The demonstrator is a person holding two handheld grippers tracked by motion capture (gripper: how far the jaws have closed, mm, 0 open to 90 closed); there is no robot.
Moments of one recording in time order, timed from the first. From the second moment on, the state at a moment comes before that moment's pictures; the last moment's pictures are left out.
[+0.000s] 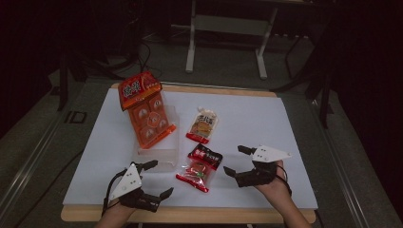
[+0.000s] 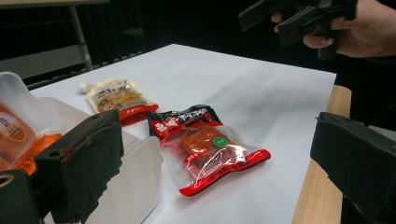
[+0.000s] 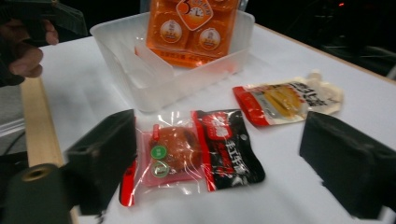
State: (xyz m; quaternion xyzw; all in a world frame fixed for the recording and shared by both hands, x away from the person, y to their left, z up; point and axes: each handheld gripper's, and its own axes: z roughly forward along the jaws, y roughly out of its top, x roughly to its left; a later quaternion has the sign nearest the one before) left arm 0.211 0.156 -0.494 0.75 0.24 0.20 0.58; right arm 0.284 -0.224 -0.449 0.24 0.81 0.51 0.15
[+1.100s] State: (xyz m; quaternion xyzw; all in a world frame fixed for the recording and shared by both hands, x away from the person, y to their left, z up) left arm 0.215 0.161 -0.502 0.75 0.26 0.19 0.58; right arm 0.355 -0.189 -0.515 0.25 0.87 0.42 0.08
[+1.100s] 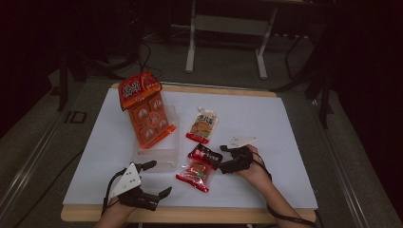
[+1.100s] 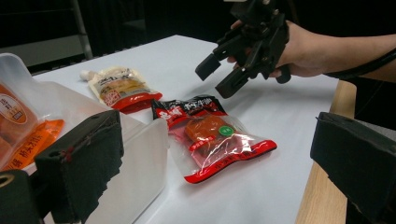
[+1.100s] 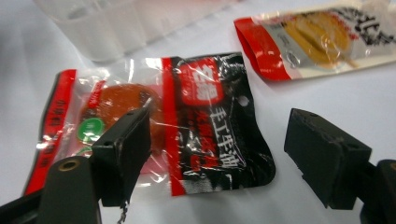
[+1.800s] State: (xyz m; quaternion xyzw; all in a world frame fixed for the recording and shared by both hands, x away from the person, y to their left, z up) left arm 0.216 0.159 -0.505 0.76 0.25 0.18 0.57; right arm 0.364 -0.180 -0.537 0.24 0.89 0.38 0.07
